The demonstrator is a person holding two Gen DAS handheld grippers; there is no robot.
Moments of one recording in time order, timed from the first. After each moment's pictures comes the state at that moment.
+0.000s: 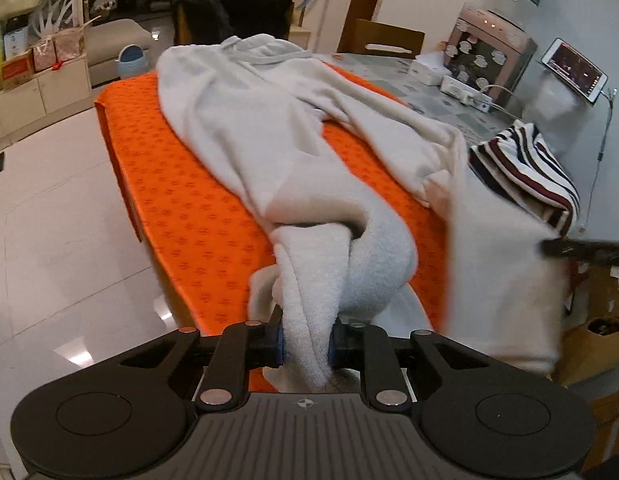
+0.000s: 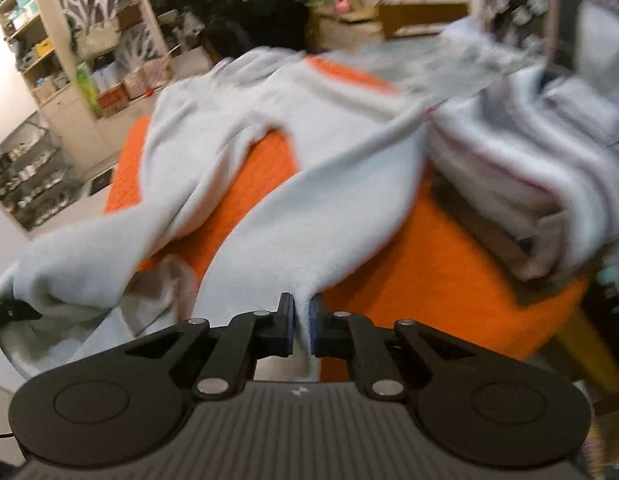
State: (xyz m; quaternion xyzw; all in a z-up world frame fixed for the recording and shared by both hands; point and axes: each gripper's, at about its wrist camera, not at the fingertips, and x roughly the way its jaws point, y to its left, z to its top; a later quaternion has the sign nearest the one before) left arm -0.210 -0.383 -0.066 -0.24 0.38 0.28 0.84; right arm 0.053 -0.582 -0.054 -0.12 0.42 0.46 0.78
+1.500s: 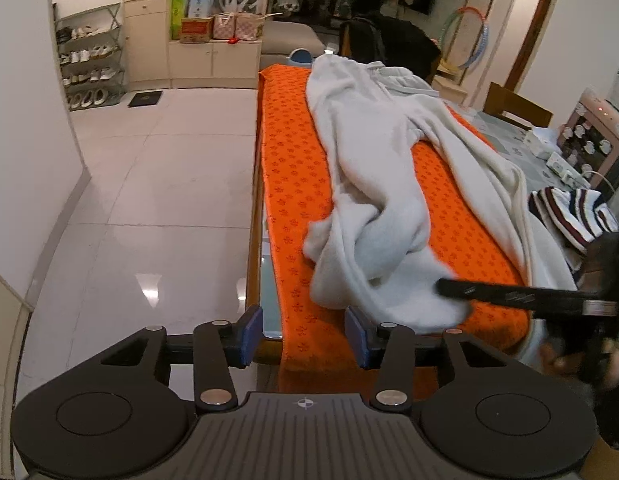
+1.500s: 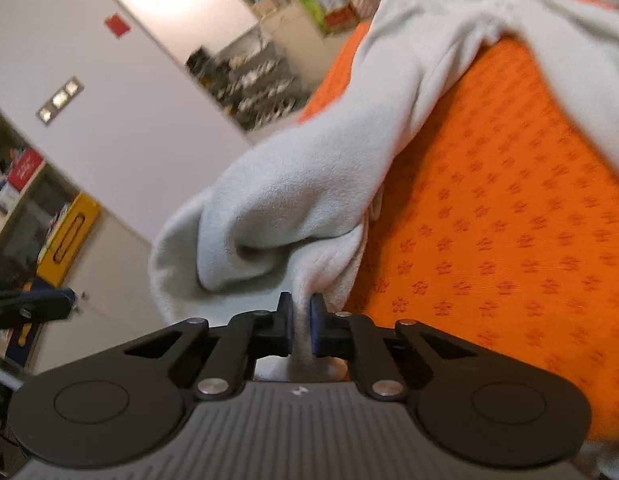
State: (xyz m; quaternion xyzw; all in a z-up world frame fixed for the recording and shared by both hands) left arm -0.247 -0.564 -0.048 -0.31 0.30 0.51 0.74; right arm 0.035 -0.547 -0.140 -0.09 0.46 0.74 0.48
